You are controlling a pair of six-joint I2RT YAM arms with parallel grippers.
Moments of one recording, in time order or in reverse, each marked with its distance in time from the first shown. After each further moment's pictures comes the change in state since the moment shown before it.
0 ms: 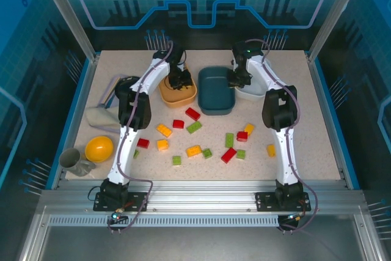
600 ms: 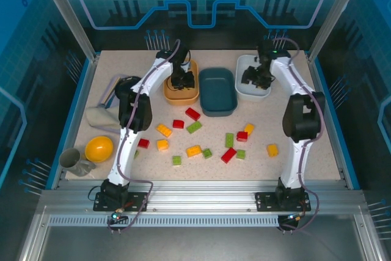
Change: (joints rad) left arm -0.032 -0.074 -0.040 -0.035 -0.071 0.137; right arm -0.155 -0.351 -0.370 0.117 -0.033 0.068
